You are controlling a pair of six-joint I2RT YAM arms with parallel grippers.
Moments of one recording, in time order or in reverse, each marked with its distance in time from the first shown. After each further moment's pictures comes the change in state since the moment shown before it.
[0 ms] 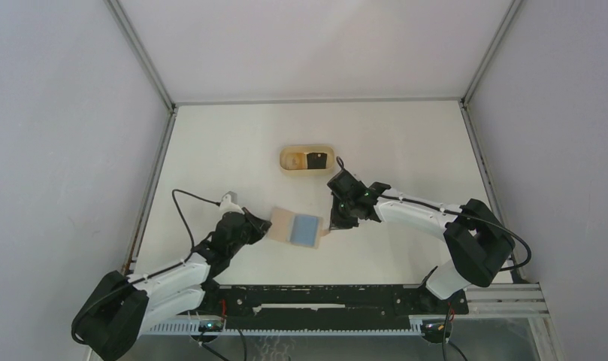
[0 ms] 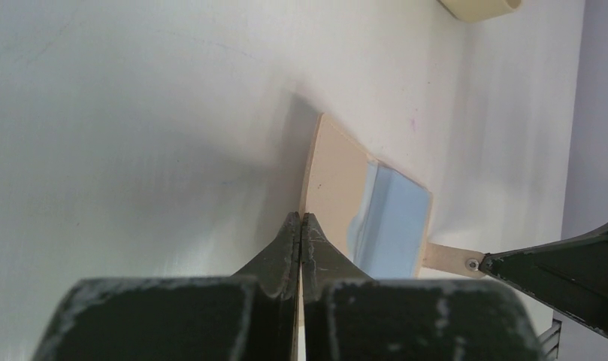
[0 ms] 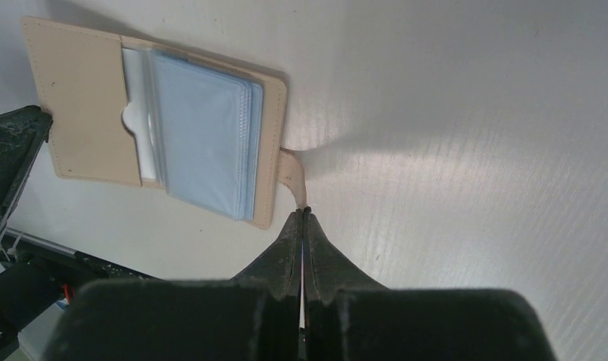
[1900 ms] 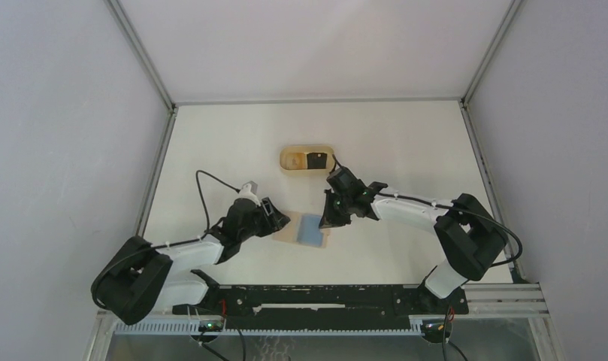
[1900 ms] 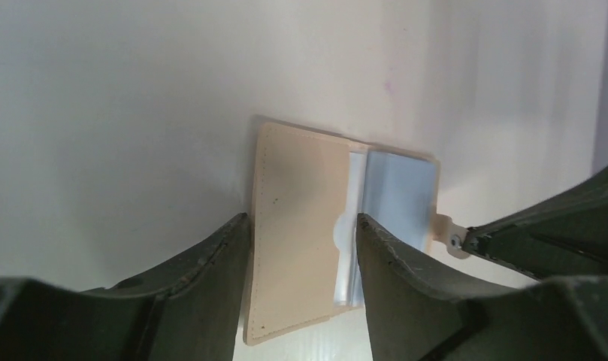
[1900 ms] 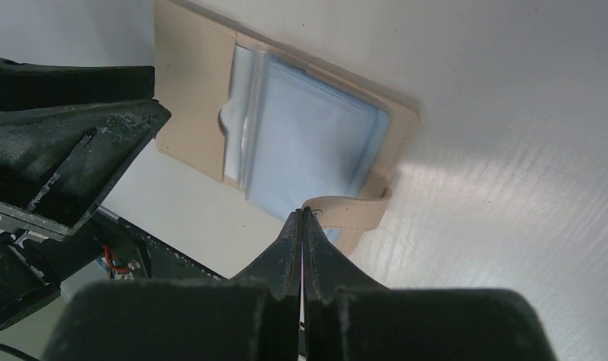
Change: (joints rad) left arm 0.007 0.242 0.140 0.040 0.159 0.151; right arm -0.038 0.059 -0.007 0.166 -0.174 -0.049
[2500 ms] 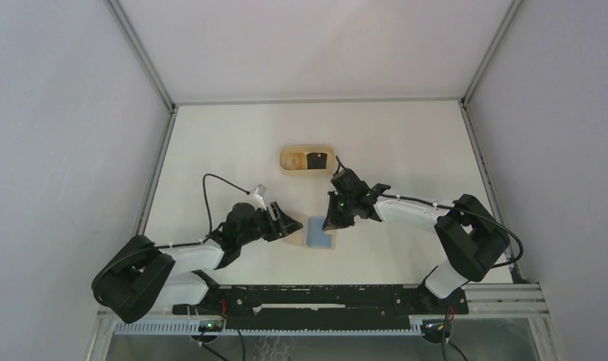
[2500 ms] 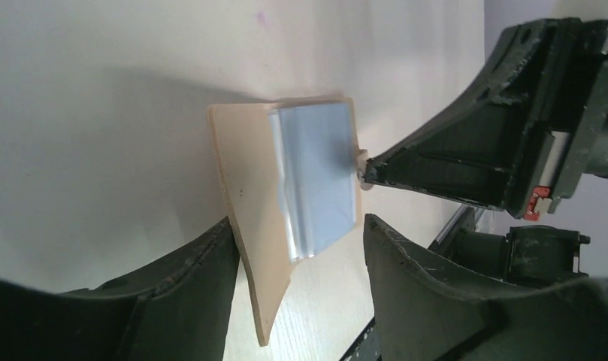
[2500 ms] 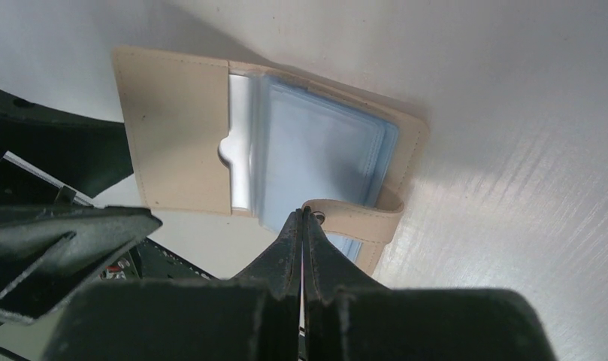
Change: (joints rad) left arm -0.032 0.056 -0.060 0.262 0.247 -0.079; right arm -0.024 -0.015 -0.048 0.015 -0.016 -0.014
